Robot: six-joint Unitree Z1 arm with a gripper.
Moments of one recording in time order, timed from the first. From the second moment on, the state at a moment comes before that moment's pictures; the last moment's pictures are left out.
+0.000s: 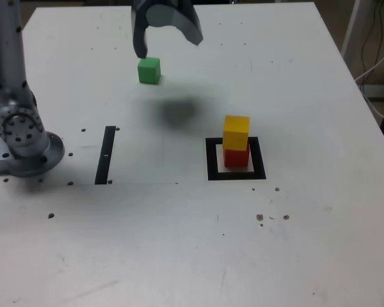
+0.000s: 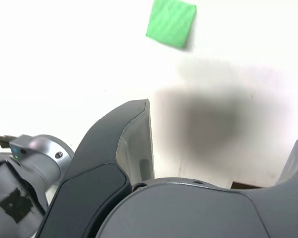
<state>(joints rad) 0.47 1.79 -1.45 1.37 0.24 0.33</state>
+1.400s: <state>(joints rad) 0.75 2.03 -1.51 1.32 0.29 0.87</state>
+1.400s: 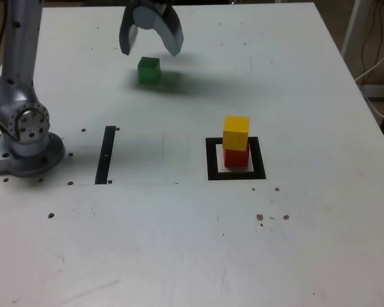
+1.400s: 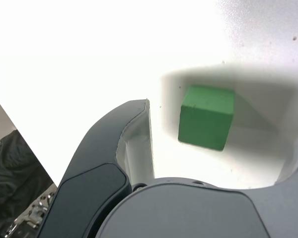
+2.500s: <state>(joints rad) 0.75 2.13 -1.50 1.29 0.26 0.85</state>
